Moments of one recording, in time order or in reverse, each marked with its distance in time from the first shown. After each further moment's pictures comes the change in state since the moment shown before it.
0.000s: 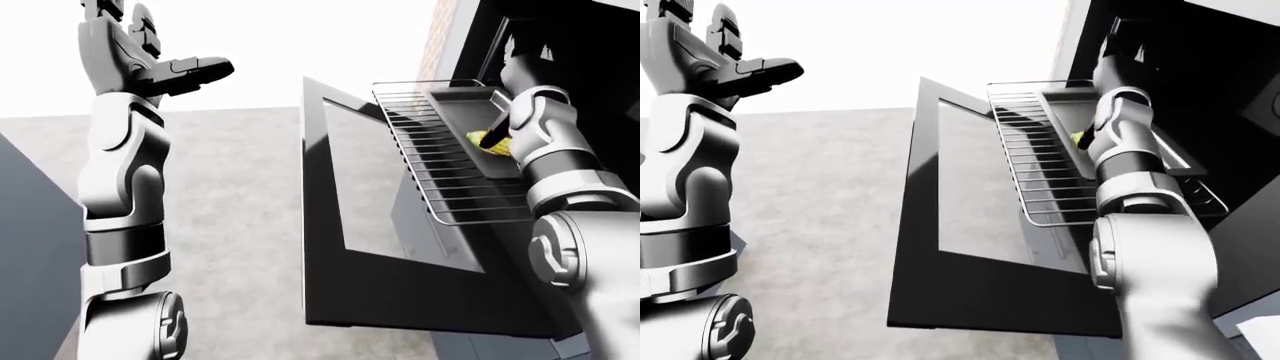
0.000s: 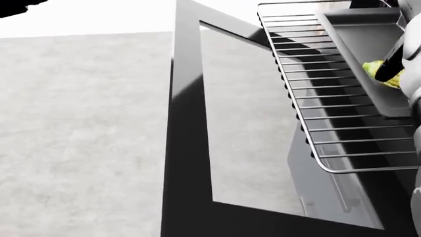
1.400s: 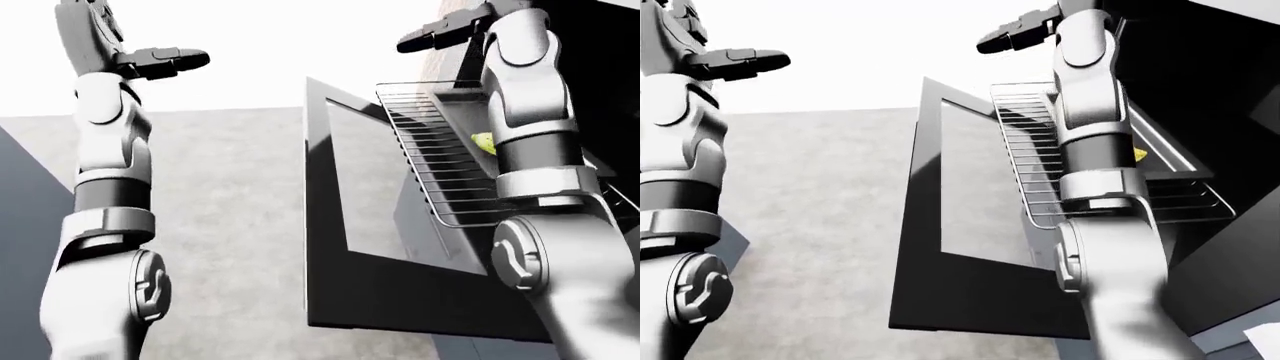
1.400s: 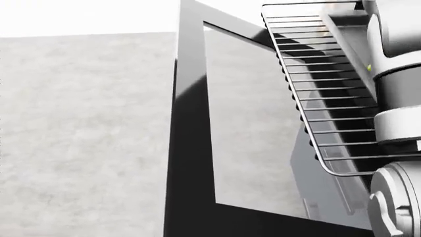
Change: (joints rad) left arm -0.249 0.098 -0.005 0.647 0.257 -0.380 -0.041; right arm 0.008 0.159 -0.056 -0.585 0.910 -0.069 0.084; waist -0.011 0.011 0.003
